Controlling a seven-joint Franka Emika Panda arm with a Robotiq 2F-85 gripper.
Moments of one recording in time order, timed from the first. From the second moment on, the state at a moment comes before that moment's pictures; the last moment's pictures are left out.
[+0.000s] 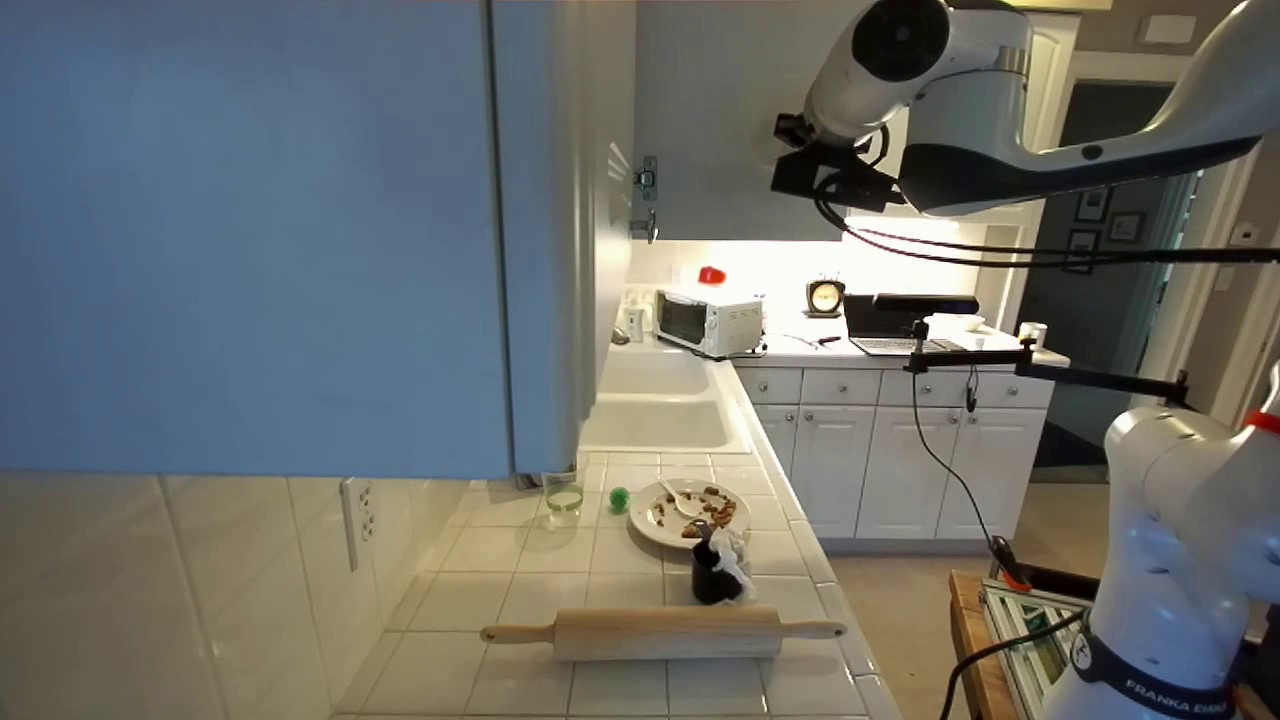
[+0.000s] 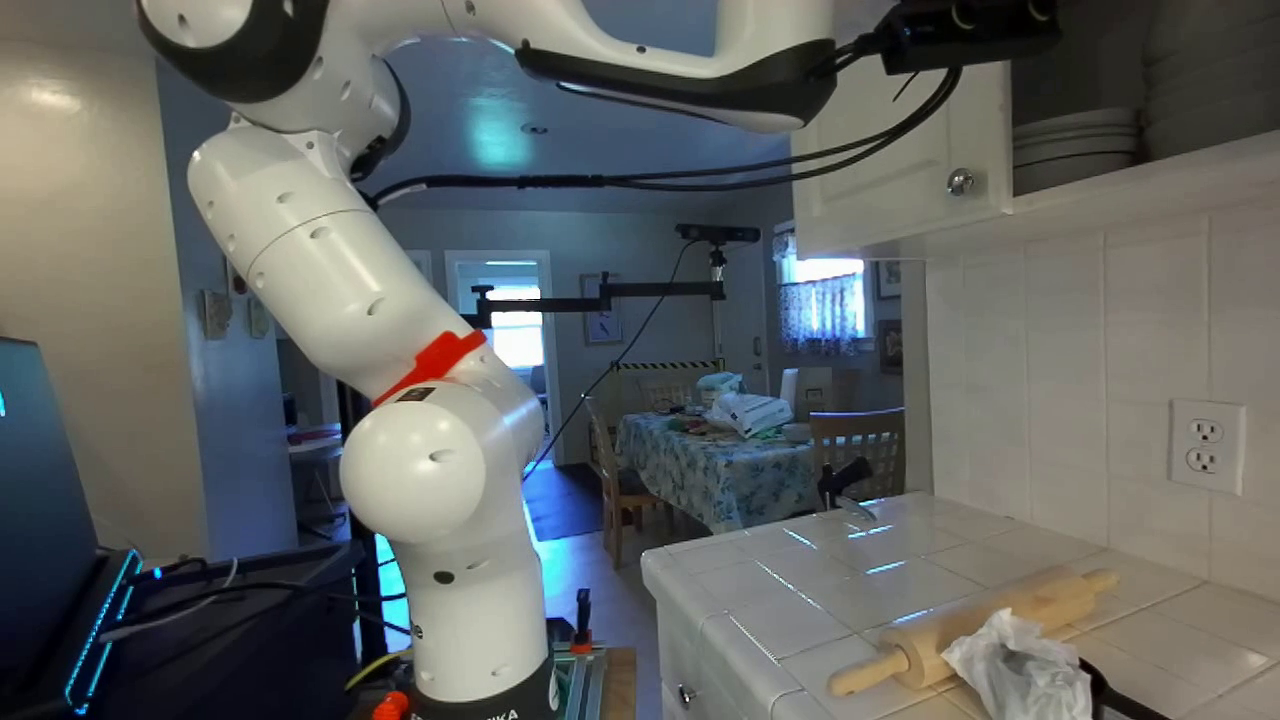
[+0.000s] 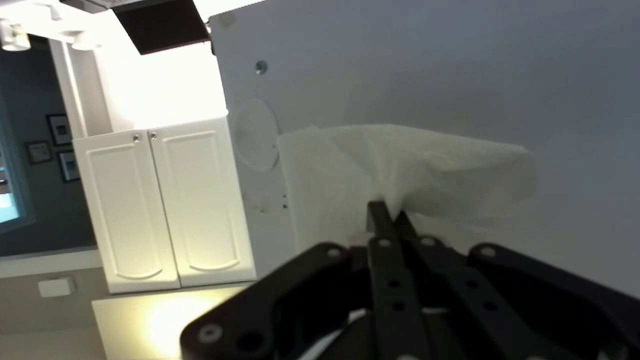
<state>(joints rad) -0.01 -0.59 -0.03 -2.20 -1.43 1.84 1.74</state>
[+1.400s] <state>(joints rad) -0.06 -0.58 -0.17 -2.16 -1.55 2.24 1.74</state>
